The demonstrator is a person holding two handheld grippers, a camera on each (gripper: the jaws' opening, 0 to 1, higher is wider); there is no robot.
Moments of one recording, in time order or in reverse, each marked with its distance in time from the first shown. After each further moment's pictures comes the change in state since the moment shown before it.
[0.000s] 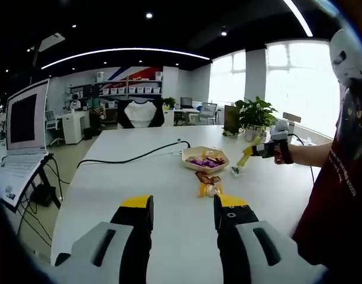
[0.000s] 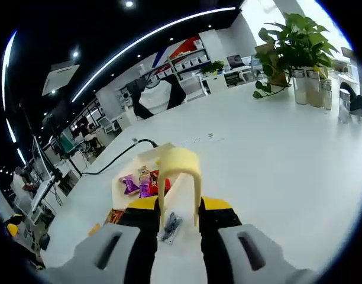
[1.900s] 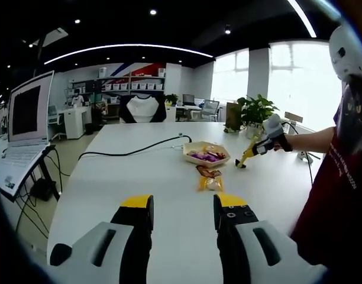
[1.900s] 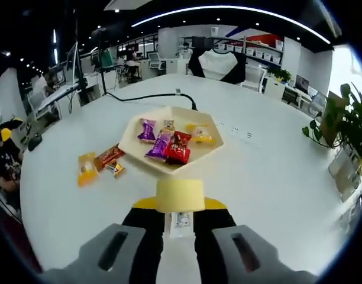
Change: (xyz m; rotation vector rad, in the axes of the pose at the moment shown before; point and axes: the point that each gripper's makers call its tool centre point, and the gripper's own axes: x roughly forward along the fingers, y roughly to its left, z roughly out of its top) left arm -0.002 0.001 -0.013 -0.024 0.010 0.003; right arm 0.011 -0.003 -0.020 -0.588 0.294 0.146
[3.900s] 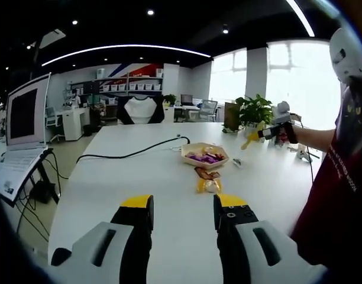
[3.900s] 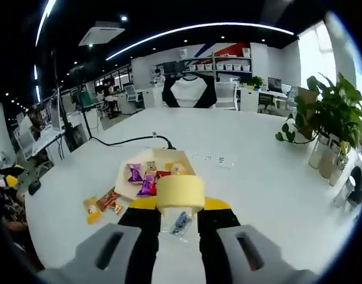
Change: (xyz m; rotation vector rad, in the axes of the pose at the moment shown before) left arm 0.003 -0.002 0.005 0.014 0.005 -0.009; right arm -0.060 -0.024 0.052 0.173 -0.202 -0.095
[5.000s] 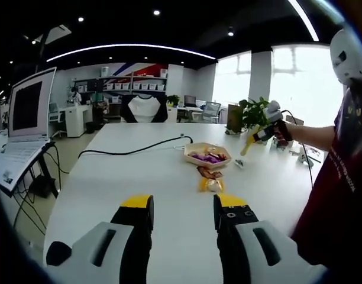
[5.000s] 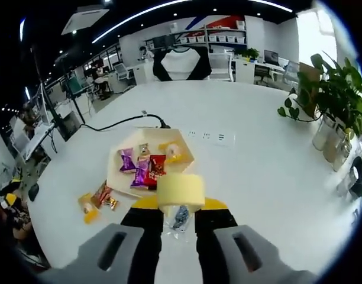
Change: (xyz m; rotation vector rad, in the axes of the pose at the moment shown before) left arm -0.001 0.007 -0.009 -0.037 -0.011 0.016; right arm 0.044 -0.020 -0.019 0.071 0.224 -0.031
